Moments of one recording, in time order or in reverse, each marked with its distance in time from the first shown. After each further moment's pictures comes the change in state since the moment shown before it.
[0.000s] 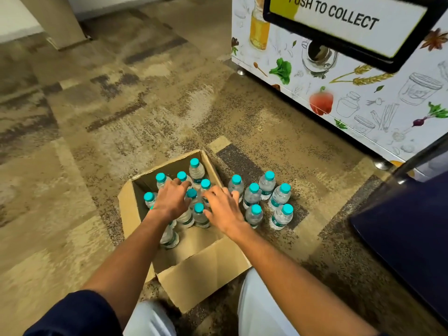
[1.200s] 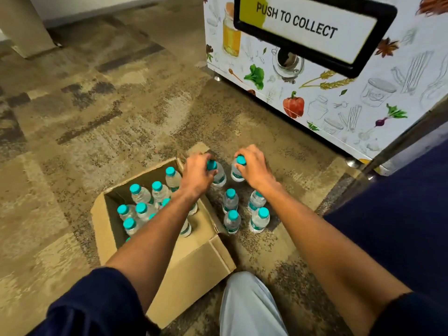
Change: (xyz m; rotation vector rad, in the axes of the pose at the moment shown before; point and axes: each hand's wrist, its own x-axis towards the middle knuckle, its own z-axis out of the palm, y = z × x) left_hand 0.049 0.127 -0.052 -0.445 0.317 0.143; right_hand 0.034 0.132 -0.102 0.225 0.288 0.203
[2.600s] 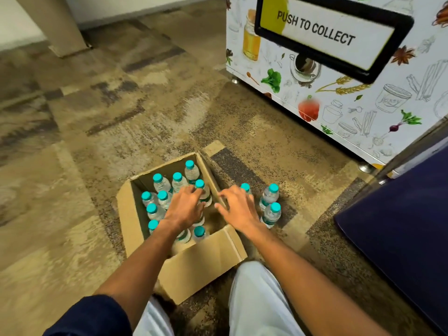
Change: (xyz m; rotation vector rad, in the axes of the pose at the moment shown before) left_hand -0.106 -0.074 -0.010 0.347 -0.211 0.060; right_hand -0.108 -0.058 0.061 -0.094 -0.209 -0.074
